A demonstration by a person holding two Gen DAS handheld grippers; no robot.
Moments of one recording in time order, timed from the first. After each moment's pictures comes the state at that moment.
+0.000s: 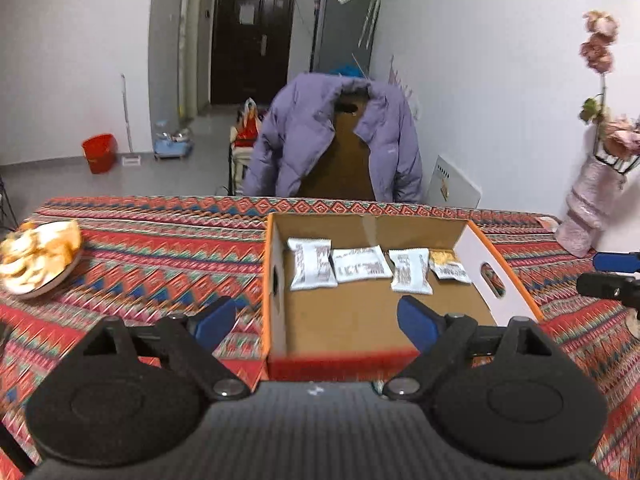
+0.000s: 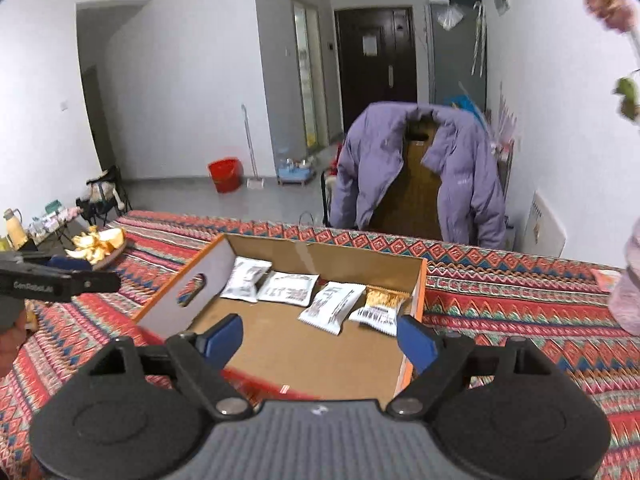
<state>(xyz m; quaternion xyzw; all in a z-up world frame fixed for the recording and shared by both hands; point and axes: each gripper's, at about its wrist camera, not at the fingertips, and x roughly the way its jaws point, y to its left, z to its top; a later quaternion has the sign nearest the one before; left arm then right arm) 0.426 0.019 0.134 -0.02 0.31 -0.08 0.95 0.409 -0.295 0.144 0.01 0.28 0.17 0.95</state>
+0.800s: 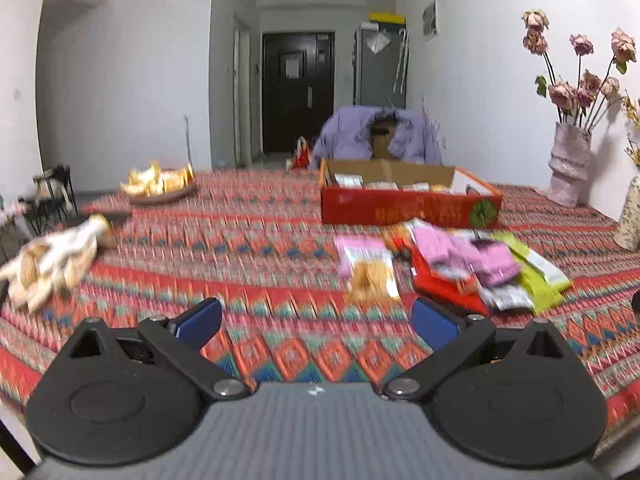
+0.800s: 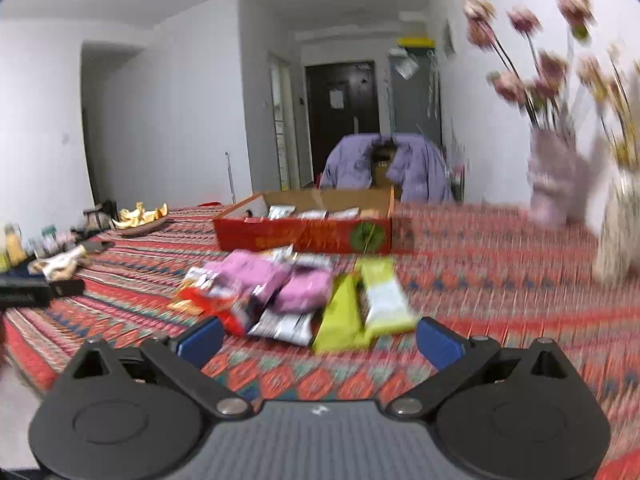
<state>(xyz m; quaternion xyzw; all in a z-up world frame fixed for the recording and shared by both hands) 0.116 0.024 0.045 0.00 0.23 0.00 0.97 0.078 -0.290 0.036 0.04 0.21 0.12 0.97</state>
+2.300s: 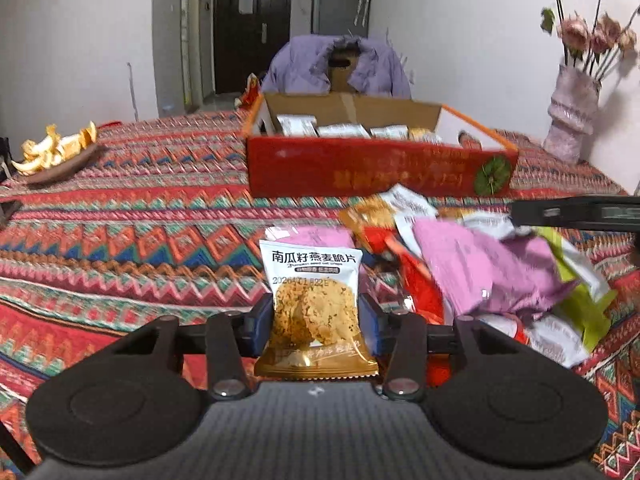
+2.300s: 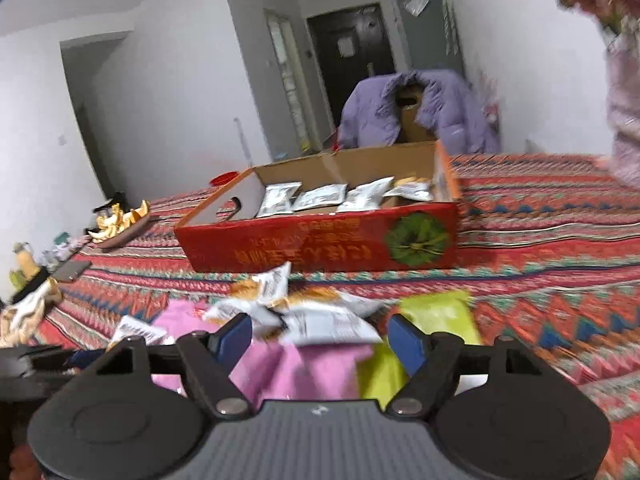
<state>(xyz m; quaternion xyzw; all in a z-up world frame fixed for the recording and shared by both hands) 0.293 -0.003 0.007 0.00 0.32 -0.06 0.95 0.340 -0.262 0.015 0.09 0.29 0.17 0.94</state>
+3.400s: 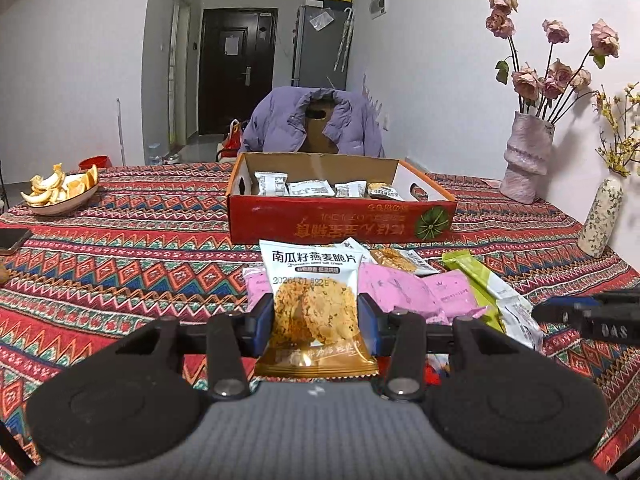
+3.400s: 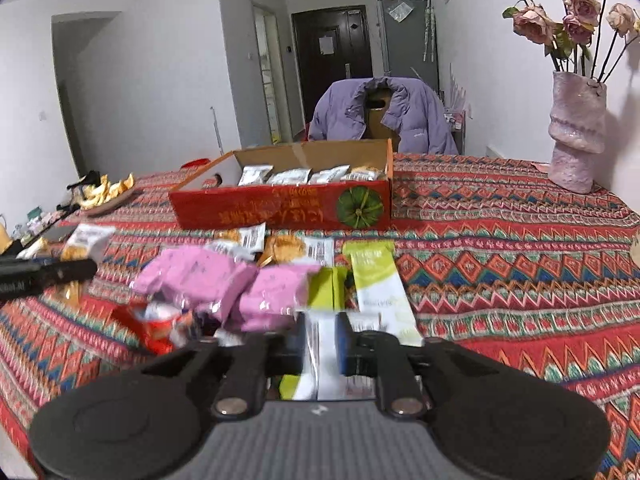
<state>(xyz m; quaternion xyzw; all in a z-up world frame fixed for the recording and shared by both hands) 0.221 -0.015 0.052 -0.01 0.26 -0.09 0.96 0.206 -0.295 0.029 0.04 0.29 0.11 0.95</state>
